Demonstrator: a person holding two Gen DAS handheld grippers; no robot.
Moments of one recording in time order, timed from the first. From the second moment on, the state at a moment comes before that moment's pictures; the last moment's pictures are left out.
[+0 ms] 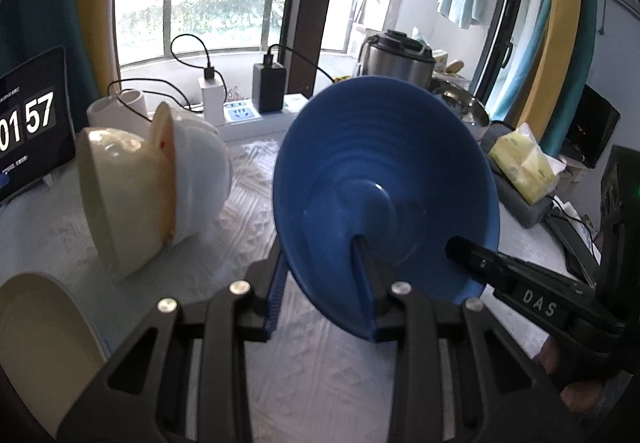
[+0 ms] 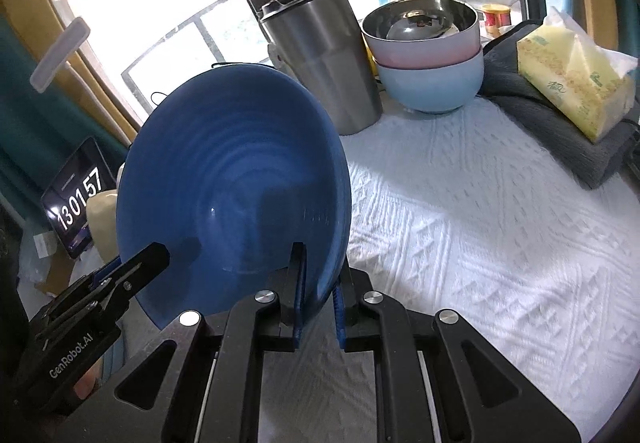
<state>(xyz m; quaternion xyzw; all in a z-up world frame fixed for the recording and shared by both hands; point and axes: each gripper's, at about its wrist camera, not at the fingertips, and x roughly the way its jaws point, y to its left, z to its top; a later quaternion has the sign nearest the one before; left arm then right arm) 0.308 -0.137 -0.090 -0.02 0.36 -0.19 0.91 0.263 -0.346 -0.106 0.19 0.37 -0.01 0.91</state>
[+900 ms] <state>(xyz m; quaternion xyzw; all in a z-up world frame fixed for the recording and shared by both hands) 0.233 -0.103 -0.075 -0.02 0.34 -0.20 0.92 0.209 -0.315 -0.091 0.17 0.35 0.00 0.92</state>
